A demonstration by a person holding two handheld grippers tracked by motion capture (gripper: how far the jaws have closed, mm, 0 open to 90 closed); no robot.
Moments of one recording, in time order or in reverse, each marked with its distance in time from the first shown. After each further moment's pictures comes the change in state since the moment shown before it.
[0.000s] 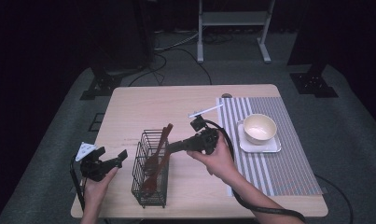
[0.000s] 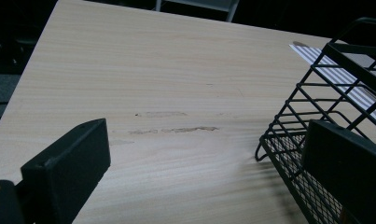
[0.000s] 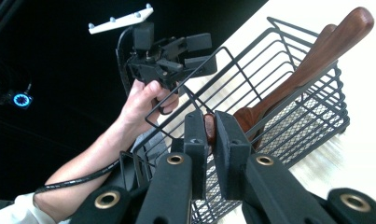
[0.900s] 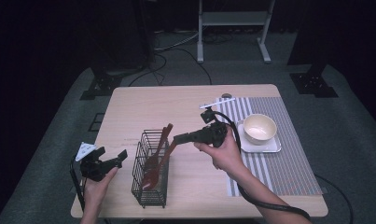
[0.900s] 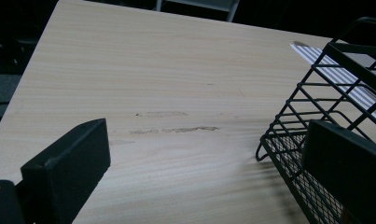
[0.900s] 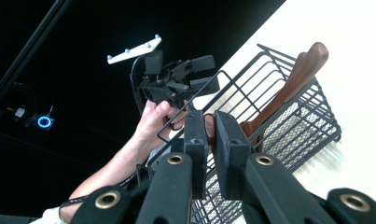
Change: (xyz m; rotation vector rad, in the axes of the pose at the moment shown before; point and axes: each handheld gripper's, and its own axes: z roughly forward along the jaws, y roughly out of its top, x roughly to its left) left arm 0.000 0.000 0.000 0.001 0.002 0.002; right arm -0.007 0.007 -0.026 -0.065 0.044 0.058
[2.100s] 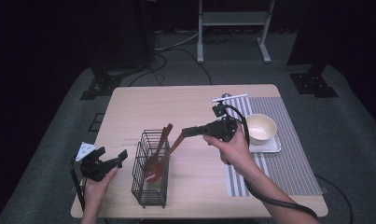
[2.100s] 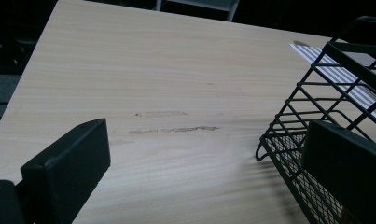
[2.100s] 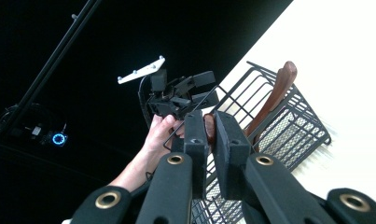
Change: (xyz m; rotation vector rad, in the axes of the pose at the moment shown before) left arm -0.001 0.000 0.001 0.000 -0.001 -0.001; right arm -0.008 0.005 -0.027 -0.057 0.027 0.059
